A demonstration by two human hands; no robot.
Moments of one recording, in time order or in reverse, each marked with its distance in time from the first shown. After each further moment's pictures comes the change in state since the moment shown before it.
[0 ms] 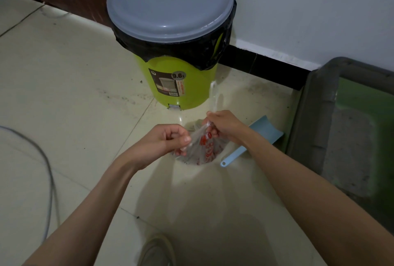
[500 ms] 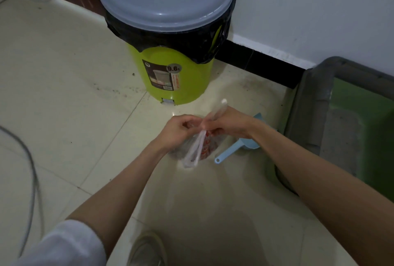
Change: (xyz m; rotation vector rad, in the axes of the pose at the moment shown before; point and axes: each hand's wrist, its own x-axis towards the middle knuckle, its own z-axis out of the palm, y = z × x) left_hand 0.065 -0.037 0.024 0.348 0.248 0.090; right_hand -0.012 -0.003 -0.024 -0.210 -0.227 -0.089
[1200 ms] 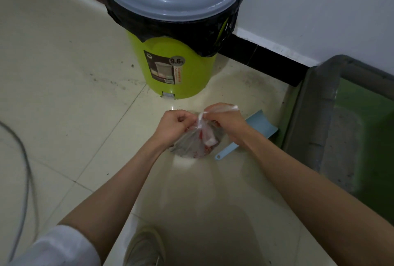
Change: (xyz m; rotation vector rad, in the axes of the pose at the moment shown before) left_hand 0.003 -0.010 0.000 -0.237 0.135 -0.167; right_hand 0.012 0.011 0.025 0.202 0.438 -0.019
